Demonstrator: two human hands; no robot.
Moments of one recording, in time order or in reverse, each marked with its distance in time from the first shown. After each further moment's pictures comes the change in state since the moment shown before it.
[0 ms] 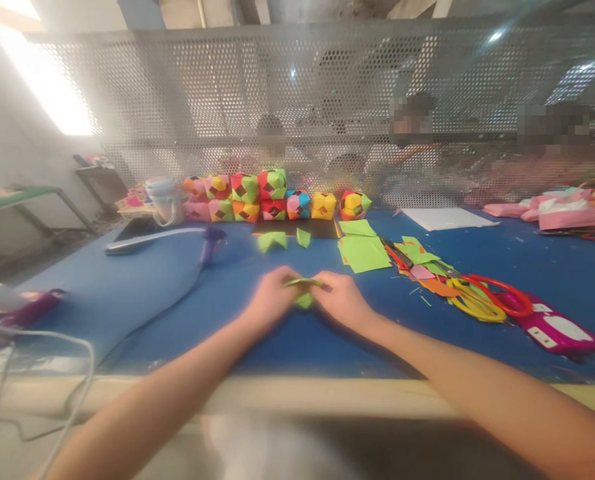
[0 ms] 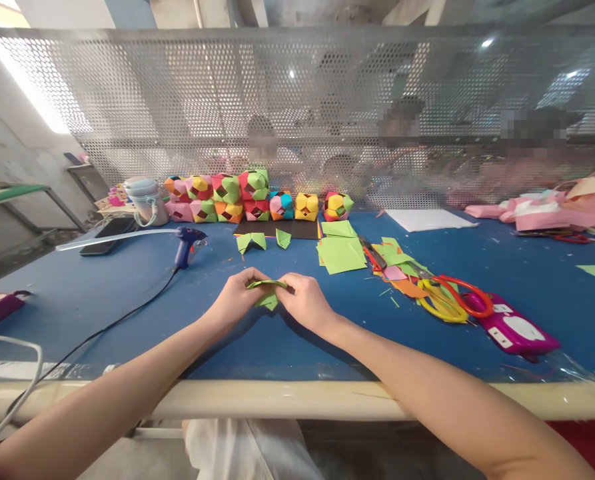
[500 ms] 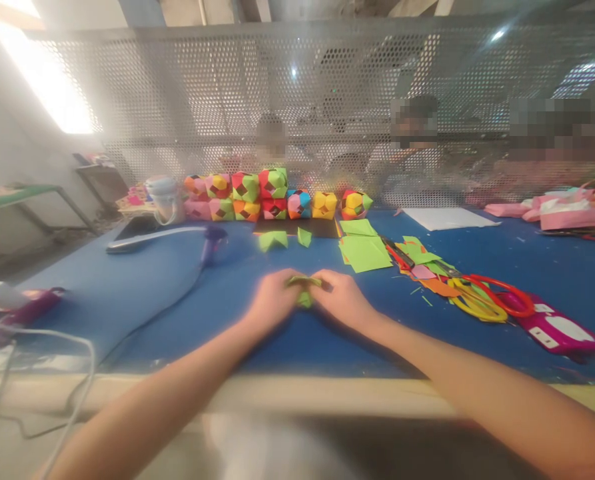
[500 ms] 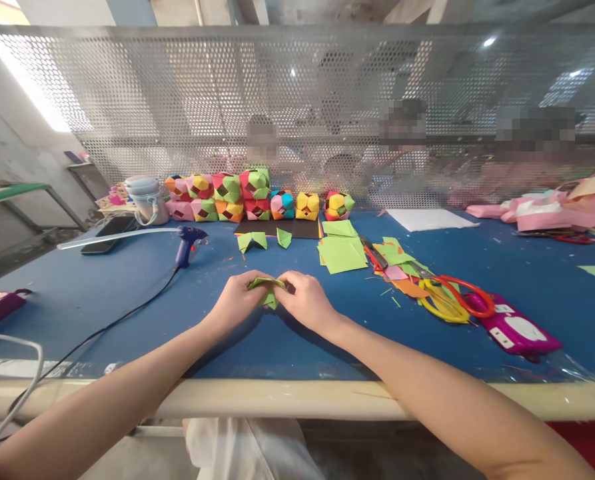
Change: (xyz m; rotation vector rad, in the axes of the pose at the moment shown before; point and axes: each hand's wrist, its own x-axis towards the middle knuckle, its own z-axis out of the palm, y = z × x) left_hand -0.002 0.002 0.001 0.114 -0.033 0.037; right_hand 0.000 -0.003 -0.002 -0.011 -0.014 0.017
